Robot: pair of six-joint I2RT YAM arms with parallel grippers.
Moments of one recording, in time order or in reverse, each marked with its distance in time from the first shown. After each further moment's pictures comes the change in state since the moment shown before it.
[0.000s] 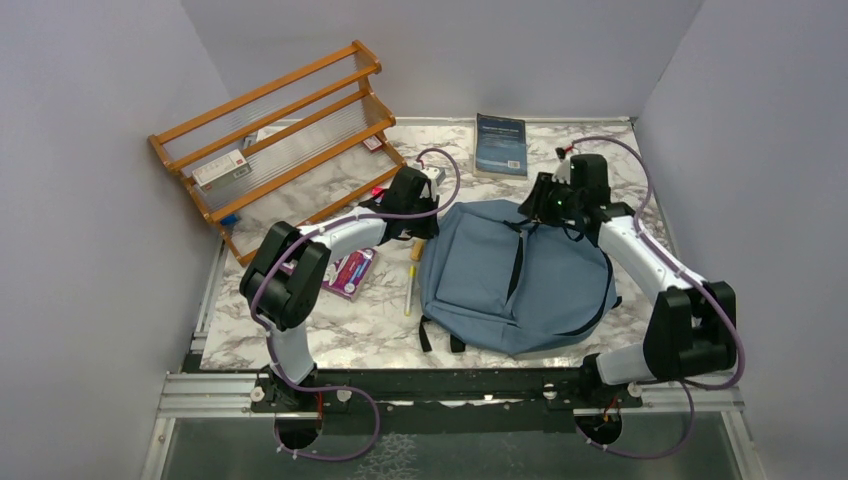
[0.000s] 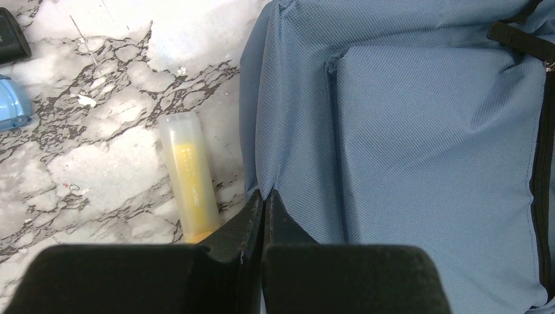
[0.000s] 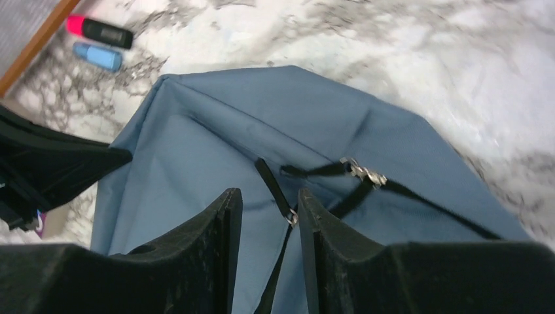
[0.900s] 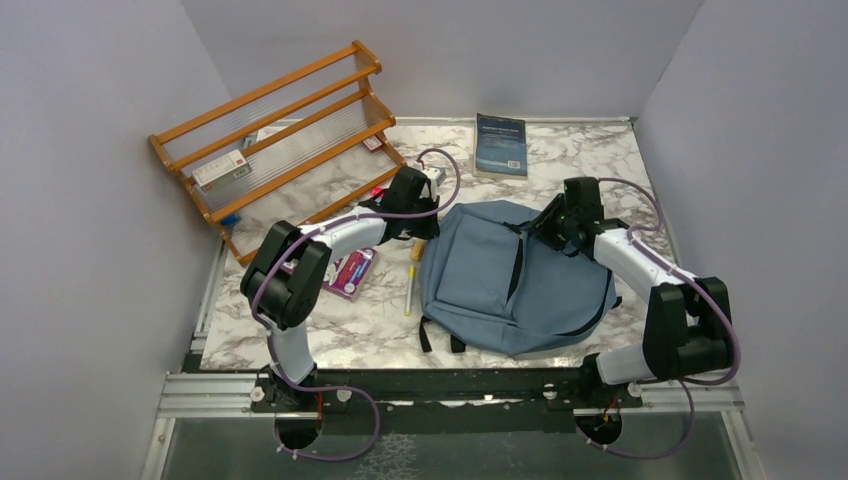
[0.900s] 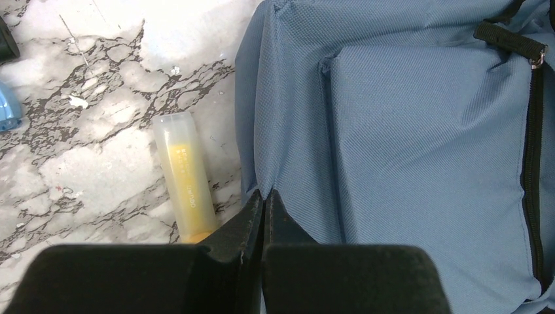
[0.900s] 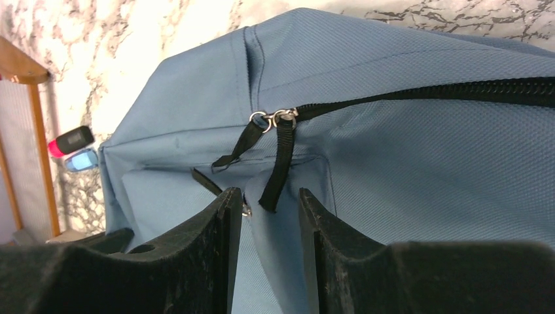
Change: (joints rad) left arm 0.002 0.004 0.002 0.001 0.022 0.002; right arm 0.000 -0.049 -0.181 0.000 0.280 0.616
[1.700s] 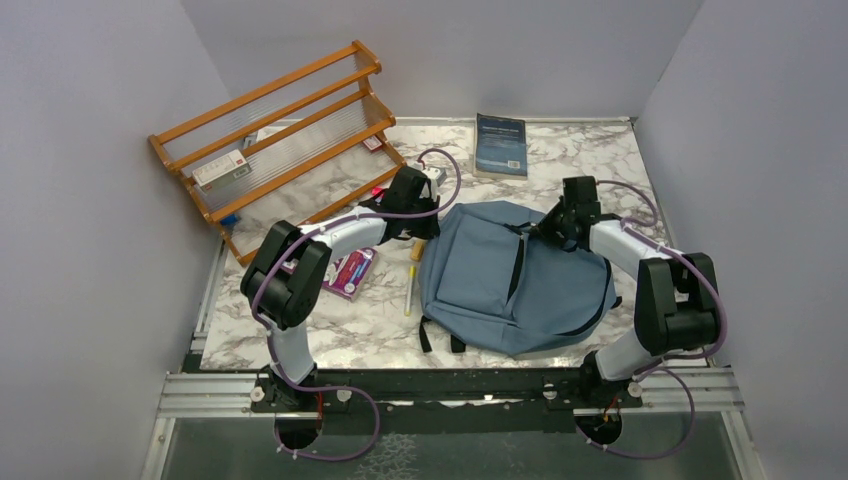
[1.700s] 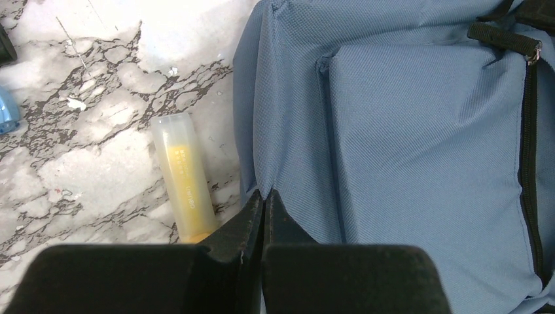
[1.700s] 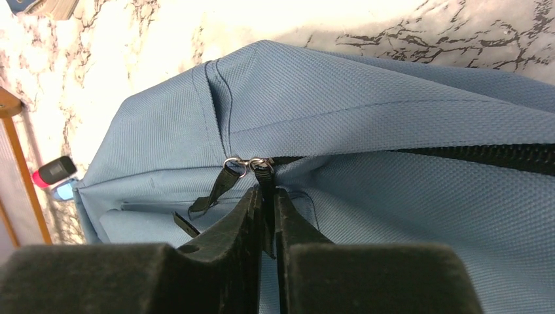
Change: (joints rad) left arm 0.000 0.003 0.002 0.000 0.007 0.009; right arm -0.039 0.146 0.028 0.045 -0.016 0.024
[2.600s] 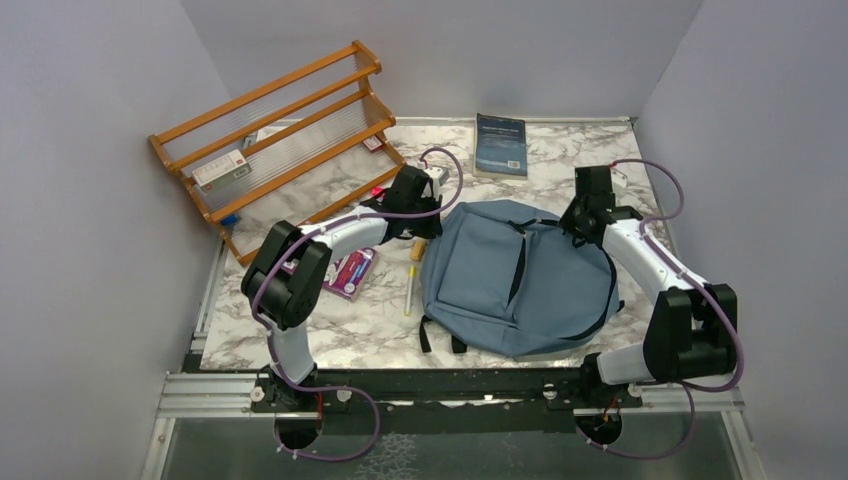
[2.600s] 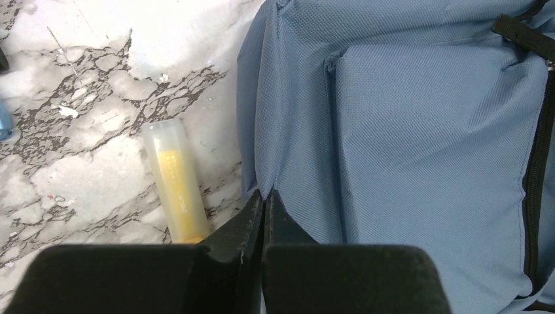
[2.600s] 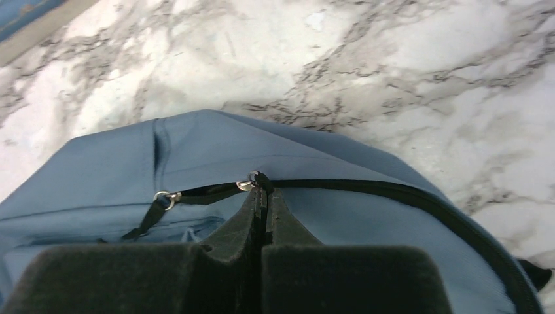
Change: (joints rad) left arm -0.002 0.000 0.011 -0.001 0.000 0.000; right arm -0.009 -0.153 0.086 -0.205 0.305 -0.275
